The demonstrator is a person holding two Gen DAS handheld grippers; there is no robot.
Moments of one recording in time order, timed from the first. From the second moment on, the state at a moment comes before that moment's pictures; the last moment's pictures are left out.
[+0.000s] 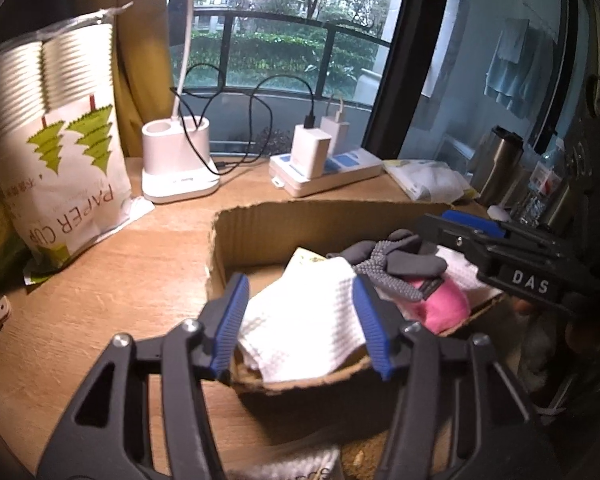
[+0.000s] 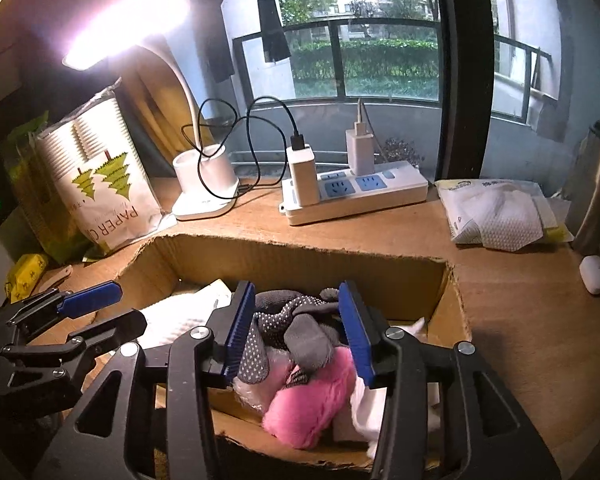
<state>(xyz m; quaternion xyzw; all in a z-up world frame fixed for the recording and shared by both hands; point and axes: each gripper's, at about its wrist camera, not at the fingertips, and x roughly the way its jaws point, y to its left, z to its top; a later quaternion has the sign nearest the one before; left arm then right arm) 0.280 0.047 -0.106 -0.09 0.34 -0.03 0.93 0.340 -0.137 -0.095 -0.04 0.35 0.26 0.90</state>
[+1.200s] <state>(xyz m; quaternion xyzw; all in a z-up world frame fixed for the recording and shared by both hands) 0.200 0.063 -0.074 -0.10 0.29 -0.02 0.95 0.247 -0.132 -0.060 -0.06 0.31 0.28 0.91</state>
